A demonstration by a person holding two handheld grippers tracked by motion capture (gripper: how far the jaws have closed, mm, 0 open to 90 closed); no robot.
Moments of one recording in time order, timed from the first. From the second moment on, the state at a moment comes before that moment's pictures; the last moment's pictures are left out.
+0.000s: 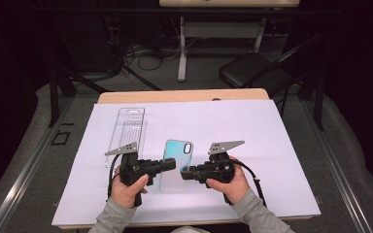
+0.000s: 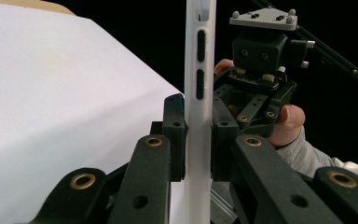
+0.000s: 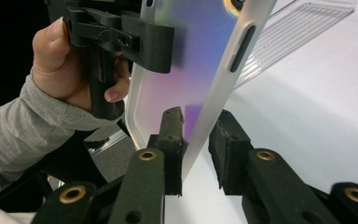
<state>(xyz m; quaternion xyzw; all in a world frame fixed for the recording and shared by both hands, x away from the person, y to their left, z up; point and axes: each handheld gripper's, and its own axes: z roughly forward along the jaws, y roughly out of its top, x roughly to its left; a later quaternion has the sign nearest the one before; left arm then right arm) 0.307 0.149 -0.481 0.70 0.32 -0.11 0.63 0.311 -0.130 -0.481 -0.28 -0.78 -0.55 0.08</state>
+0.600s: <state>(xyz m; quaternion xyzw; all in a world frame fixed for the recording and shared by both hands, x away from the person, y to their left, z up) 0.307 0.149 -0.481 0.70 0.32 -0.11 0.63 0.313 -0.132 -0.482 -0.31 -0.77 -0.55 0.11</state>
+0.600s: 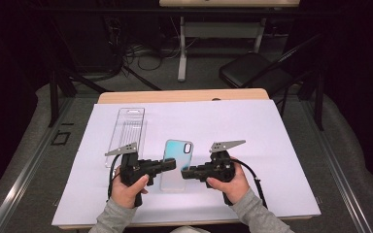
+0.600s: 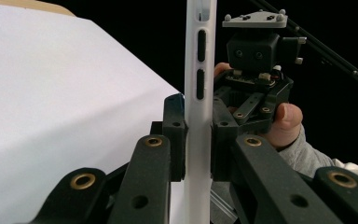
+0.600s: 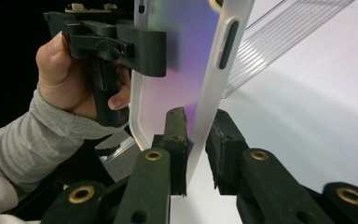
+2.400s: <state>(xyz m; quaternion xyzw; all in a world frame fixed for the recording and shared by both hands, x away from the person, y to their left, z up) 0.307 0.149 -0.483 0.70 0.32 -0.11 0.63 0.317 -0.135 -0.490 -0.33 -0.74 -0.56 0.16</state>
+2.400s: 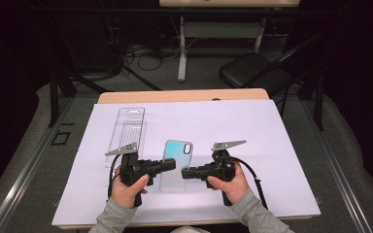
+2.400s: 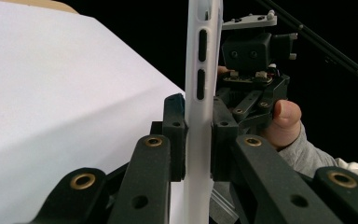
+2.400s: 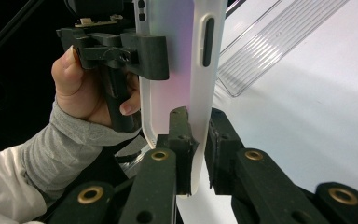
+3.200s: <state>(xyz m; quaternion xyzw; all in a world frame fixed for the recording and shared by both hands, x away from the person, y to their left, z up) 0.307 0.150 -0.481 0.70 0.33 -0.09 0.63 0.314 -0.134 -0.488 -0.32 -0.75 -0.56 0.14</state>
